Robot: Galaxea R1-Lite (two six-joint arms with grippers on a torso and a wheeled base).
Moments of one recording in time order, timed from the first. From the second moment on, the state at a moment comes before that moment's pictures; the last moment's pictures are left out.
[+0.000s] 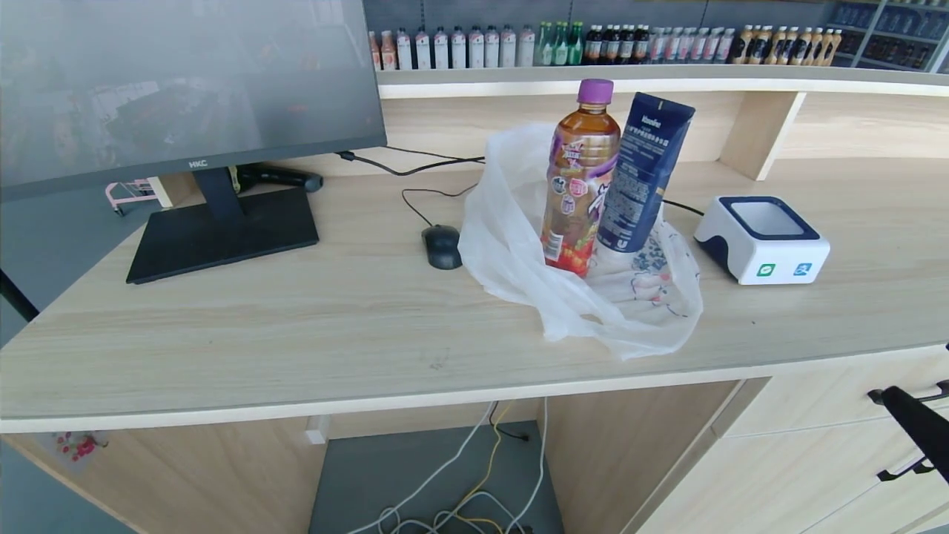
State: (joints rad) left arm 0.00 0.00 0.00 0.00 0.00 0.00; right arm 0.37 0.80 -0.02 -1.00 0.02 0.00
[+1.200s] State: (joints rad) left arm 0.00 0.00 0.00 0.00 0.00 0.00; right arm 0.05 0.08 0.00 0.00 0.01 -0.05
